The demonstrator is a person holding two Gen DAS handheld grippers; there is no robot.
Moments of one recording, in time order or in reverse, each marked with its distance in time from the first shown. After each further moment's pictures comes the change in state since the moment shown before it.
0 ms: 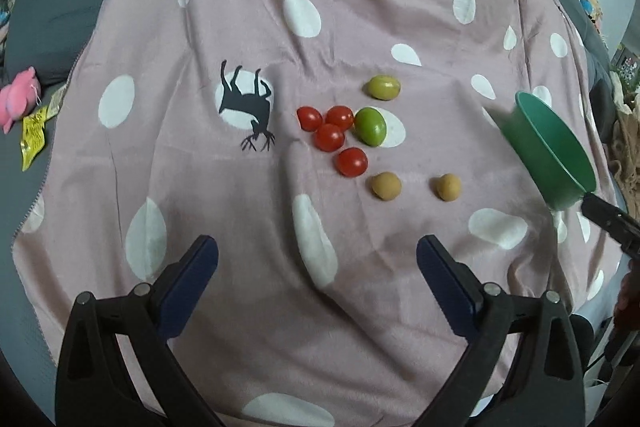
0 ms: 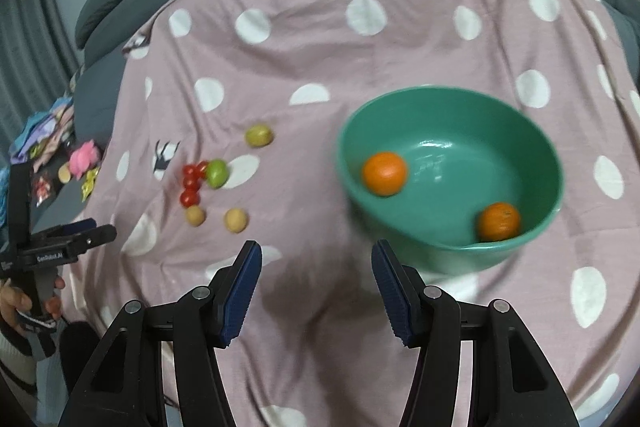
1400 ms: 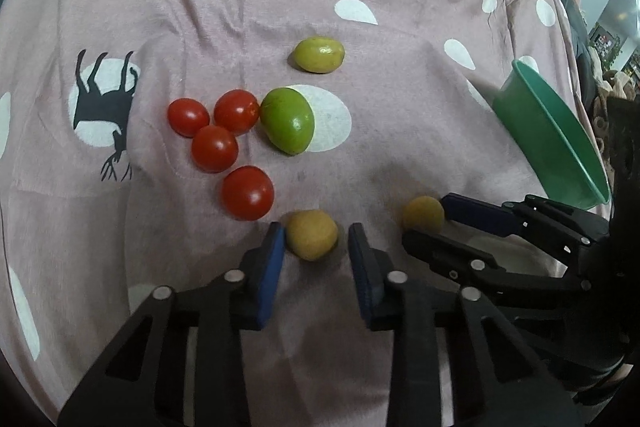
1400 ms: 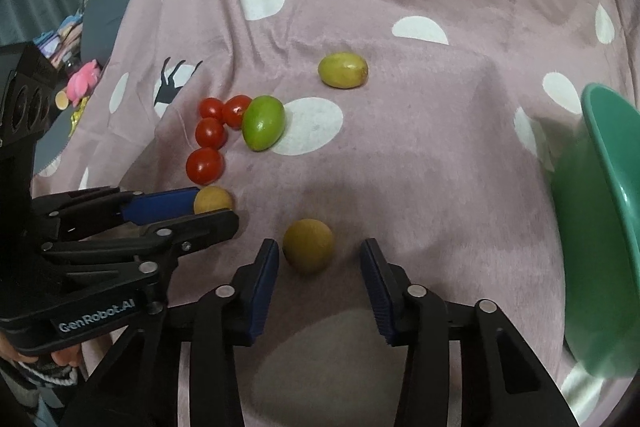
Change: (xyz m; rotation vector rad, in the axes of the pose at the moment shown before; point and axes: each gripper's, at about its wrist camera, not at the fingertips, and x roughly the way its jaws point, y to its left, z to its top) left arm 0.102 -0.047 0.033 0.069 0.095 -0.135; right arm 0.143 0.080 0.021 -0.191 0.205 0.055
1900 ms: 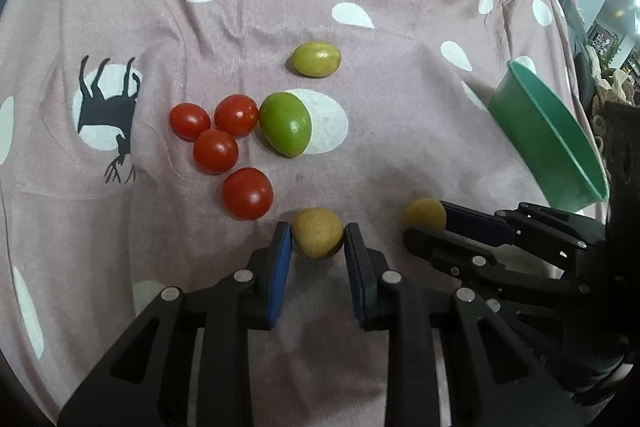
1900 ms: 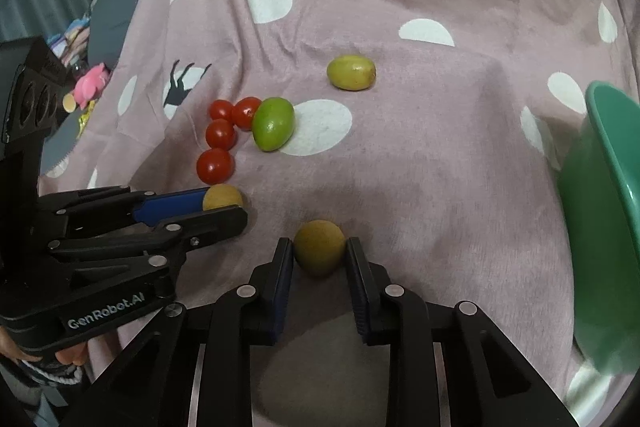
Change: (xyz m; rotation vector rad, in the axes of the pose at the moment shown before) left arm -0.010 -0.002 -0.001 0.007 -0.018 0.001; right arm -0.004 0.001 -0.005 0.018 -0.024 0.038
